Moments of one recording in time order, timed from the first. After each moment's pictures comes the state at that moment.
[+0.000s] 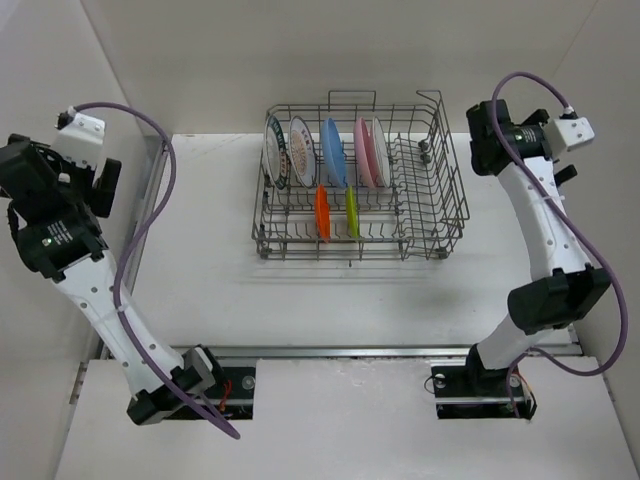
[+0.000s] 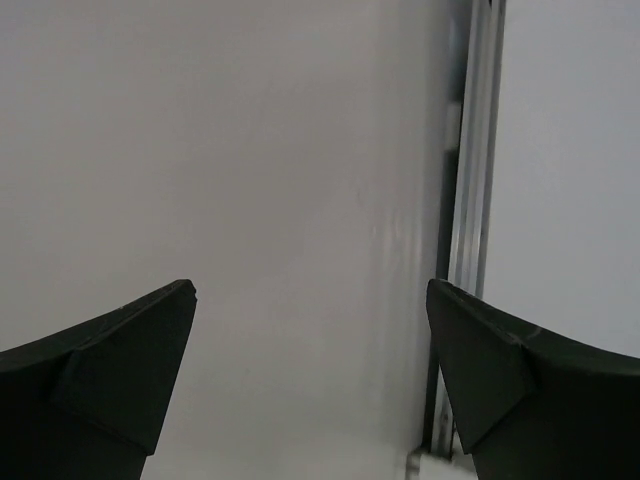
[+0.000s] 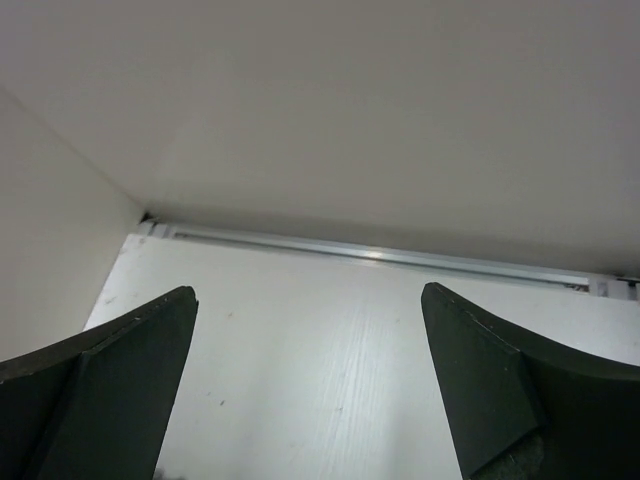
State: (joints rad) left arm 0.61 1.16 1.76 -0.93 0.18 0.70; right arm 0.15 1.64 1.89 -1.34 1.34 1.30
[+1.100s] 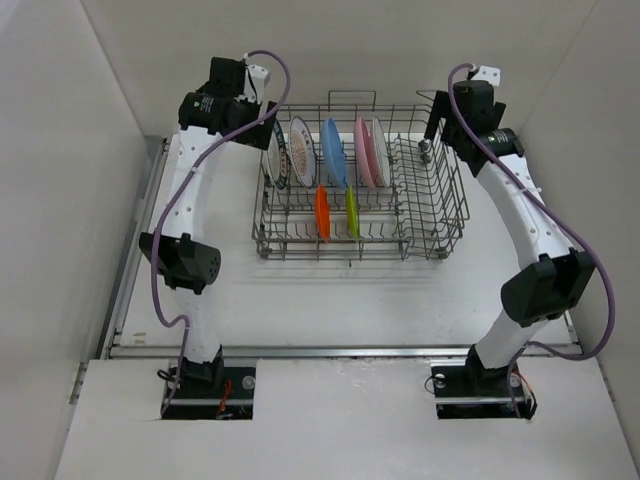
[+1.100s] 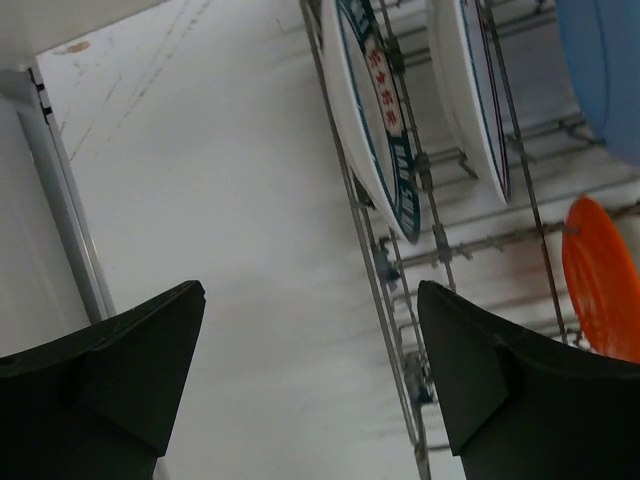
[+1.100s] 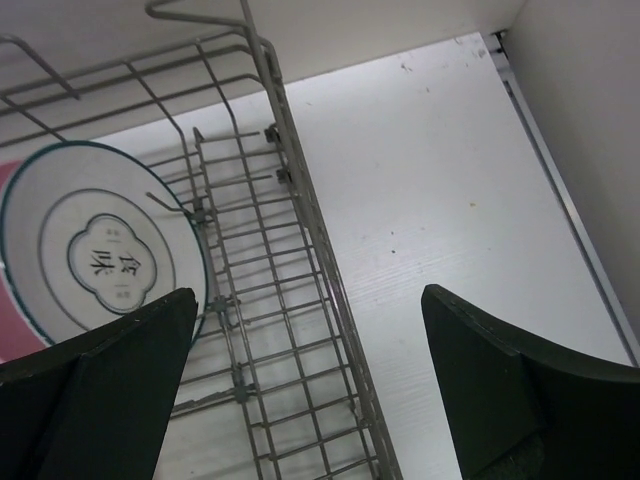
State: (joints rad) left arm -0.23 2.01 2.43 -1.20 -0.06 0.14; right arm 0.22 1.69 1.84 -0.61 0.46 0.25
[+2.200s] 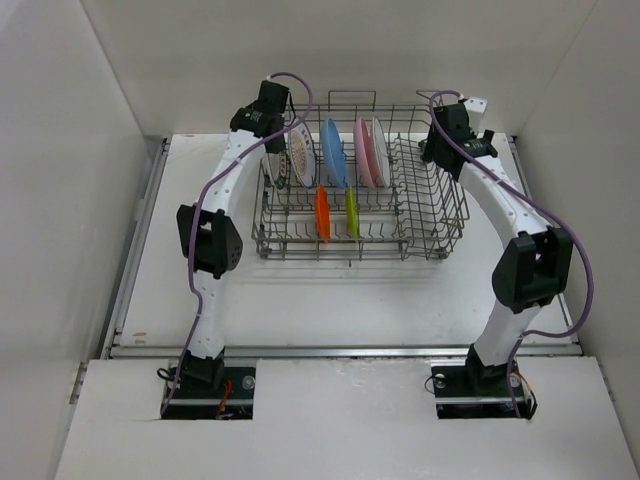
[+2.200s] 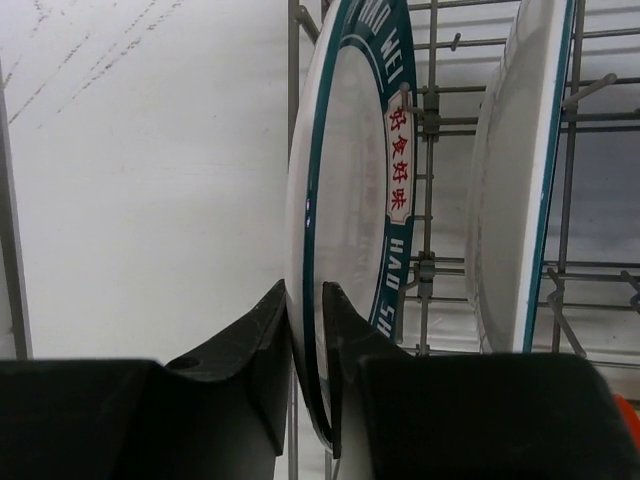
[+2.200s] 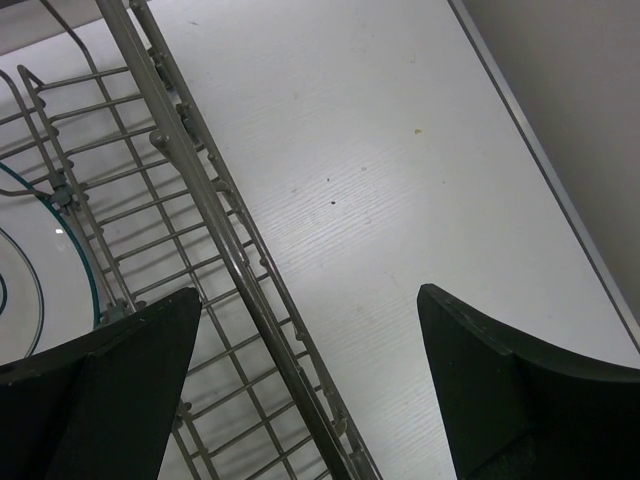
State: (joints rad) left arm -0.32 2.24 2.37 -0.95 -0.33 -0.09; right arm 0.22 1.81 1.71 -0.61 0.65 0.35
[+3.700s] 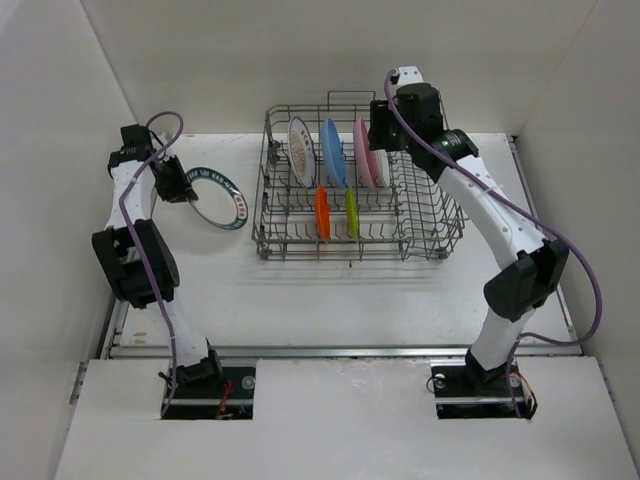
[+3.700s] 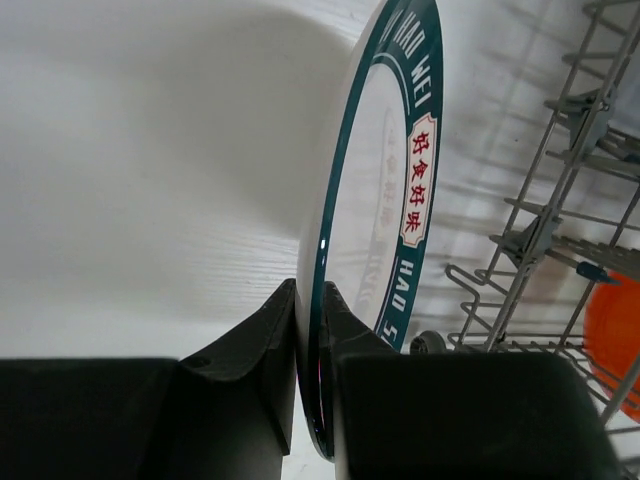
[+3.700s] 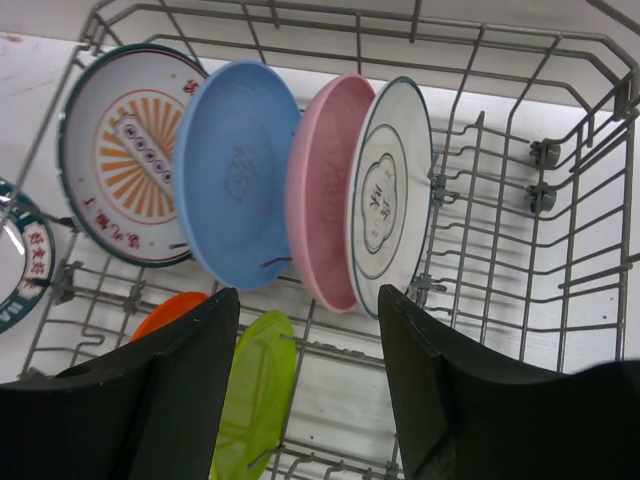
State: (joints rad) left arm 0.28 1.86 1.71 -0.88 0.29 -0.16; right arm 0.47 1.75 1.91 -0.57 0.21 0.18
